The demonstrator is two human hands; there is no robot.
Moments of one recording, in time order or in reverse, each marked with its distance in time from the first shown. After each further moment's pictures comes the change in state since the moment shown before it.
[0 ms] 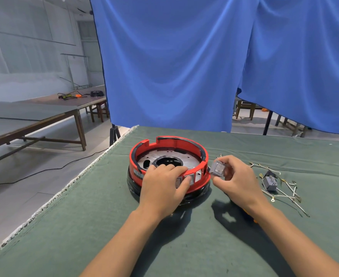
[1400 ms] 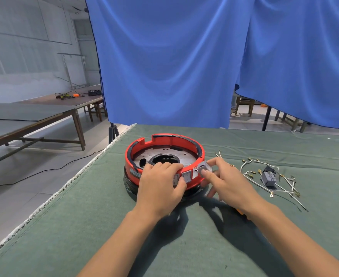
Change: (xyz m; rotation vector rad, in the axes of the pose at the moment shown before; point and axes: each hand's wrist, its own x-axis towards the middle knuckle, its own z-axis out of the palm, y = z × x) left_hand -0.003 0.004 -0.004 0.015 -0.068 -0.064; right_hand -0.003 -0.012 0.007 0.011 -0.306 0.187
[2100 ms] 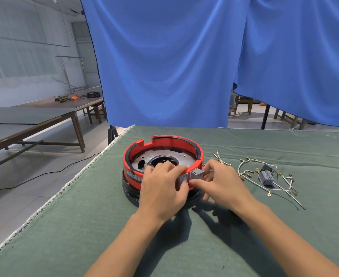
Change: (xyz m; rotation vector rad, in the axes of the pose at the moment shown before) left_hand -0.002 0.011 0.005 -0.008 0.064 0.030; right_hand -0.002 -0.007 0.005 -0.014 0.046 0.012
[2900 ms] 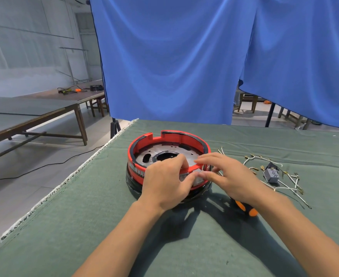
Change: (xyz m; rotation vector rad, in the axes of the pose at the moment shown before) left_hand 0.006 -0.006 -0.003 -0.079 0.004 0.030; right_hand 0.005 -0.001 -0.021 -0.228 -0.172 -0.240
